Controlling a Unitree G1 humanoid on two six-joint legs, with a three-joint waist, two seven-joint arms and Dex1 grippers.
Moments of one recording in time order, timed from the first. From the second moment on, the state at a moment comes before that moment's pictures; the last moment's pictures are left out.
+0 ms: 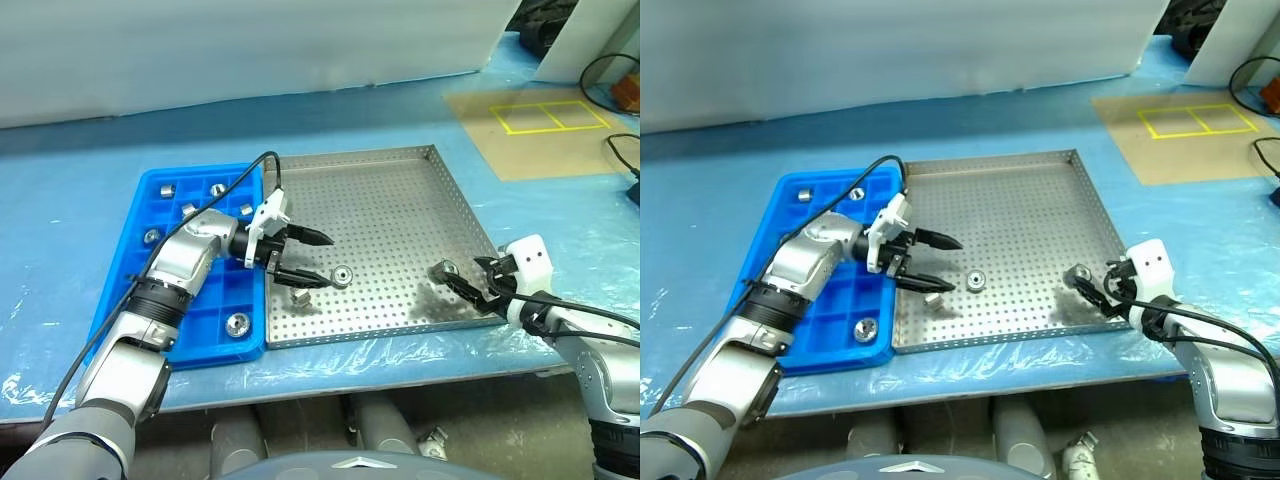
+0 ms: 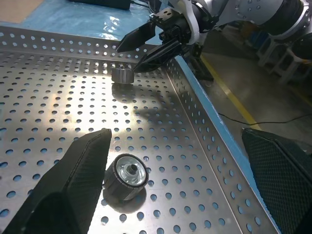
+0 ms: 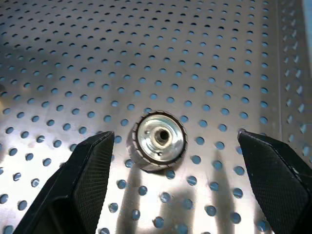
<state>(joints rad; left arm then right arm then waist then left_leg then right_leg) -0.70 0.43 -0.24 0.32 -0.37 0.30 -1.45 0.04 -0.60 -0.33 -0.31 0.34 0.71 0.62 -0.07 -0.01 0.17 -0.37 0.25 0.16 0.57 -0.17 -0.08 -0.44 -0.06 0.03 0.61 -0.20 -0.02</state>
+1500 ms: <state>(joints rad) -0.63 0.64 -0.09 0.25 -0.37 0.34 -1.35 -0.34 -0.53 0.02 -0.15 0.31 0.62 0.71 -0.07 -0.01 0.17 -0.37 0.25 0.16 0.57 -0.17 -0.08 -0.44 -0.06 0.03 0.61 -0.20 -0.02</state>
